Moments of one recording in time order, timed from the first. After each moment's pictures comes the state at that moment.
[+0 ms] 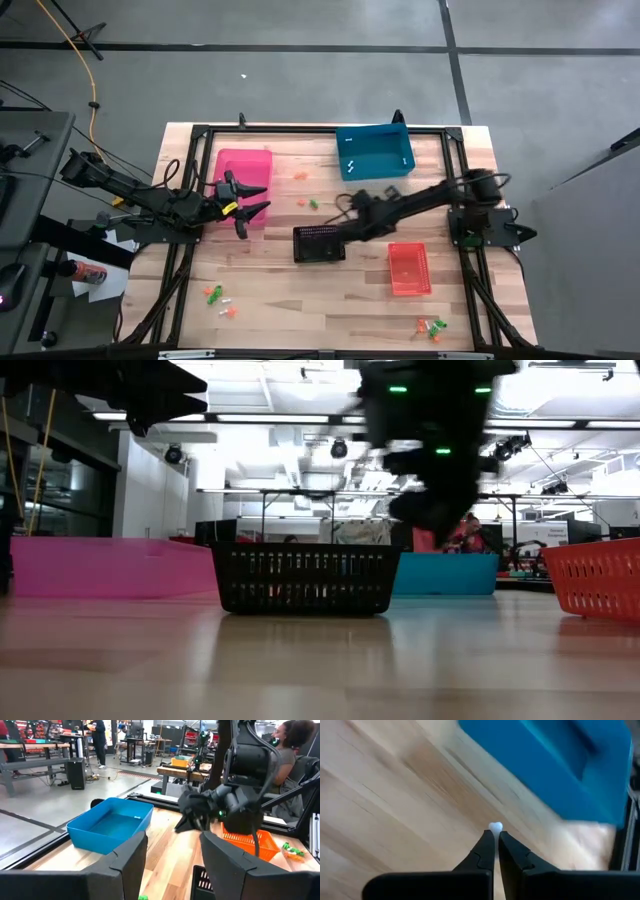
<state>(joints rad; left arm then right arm) -0.33 0.70 0.33 0.33 -0.66 -0.13 0.16 1.88 1.28 -1.15 0.65 1.08</state>
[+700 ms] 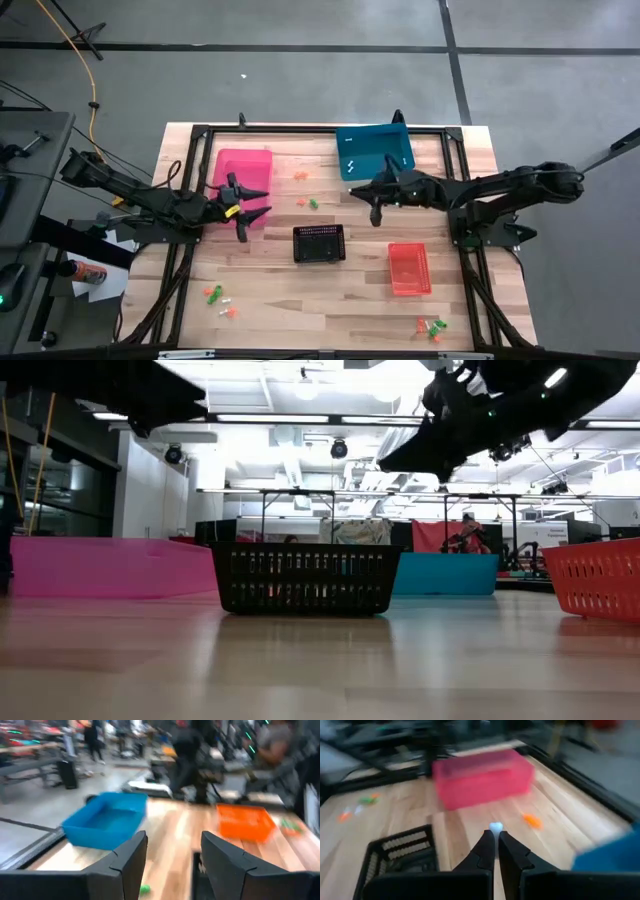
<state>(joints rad) -0.33 0.71 0.33 0.27 -0.60 -0.07 -0.09 1.23 0.52 0.43 0.08 0.10</state>
